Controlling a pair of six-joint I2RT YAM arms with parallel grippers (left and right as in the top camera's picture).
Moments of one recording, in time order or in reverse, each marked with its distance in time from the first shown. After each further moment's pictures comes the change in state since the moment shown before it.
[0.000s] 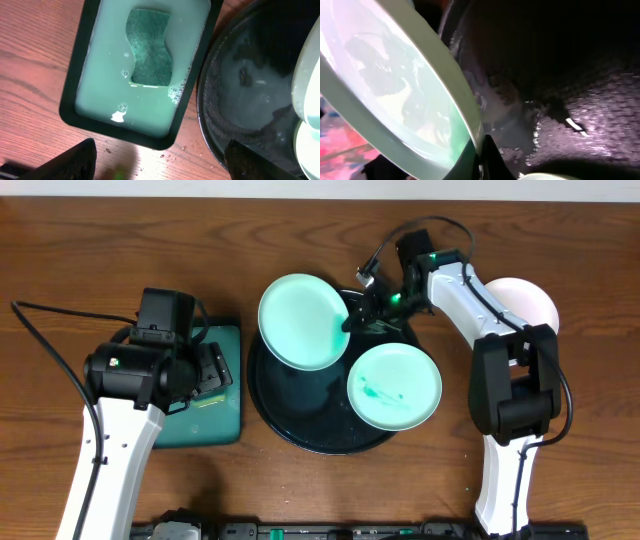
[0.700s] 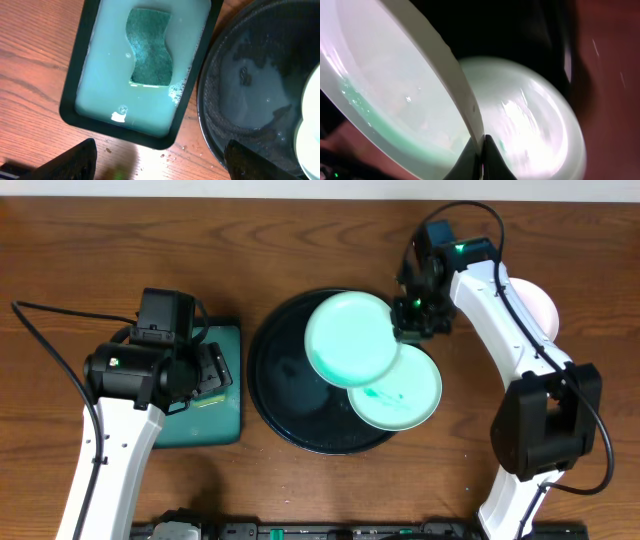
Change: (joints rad) left arm 0.000 0.000 0.000 -0.002 0.000 0.000; right arm 0.000 -0.227 0.000 -0.358 0.624 0.090
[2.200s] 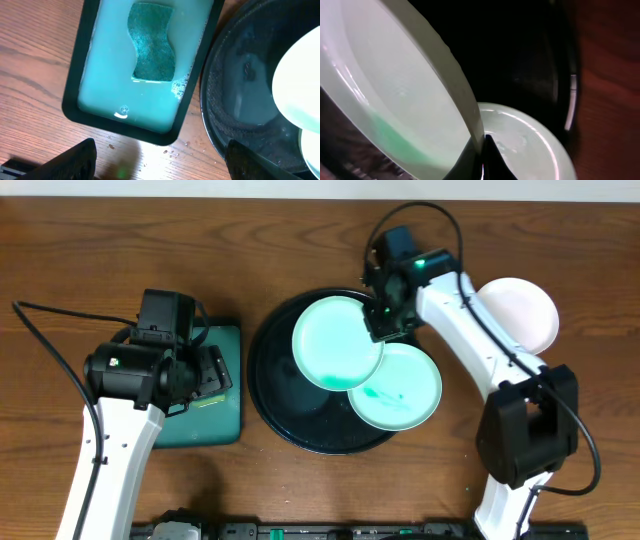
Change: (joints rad) left arm 0.000 0.000 0.000 -0.019 0.000 0.011; right arm 0.159 -0.001 -0.025 0.204 0.198 -0.116
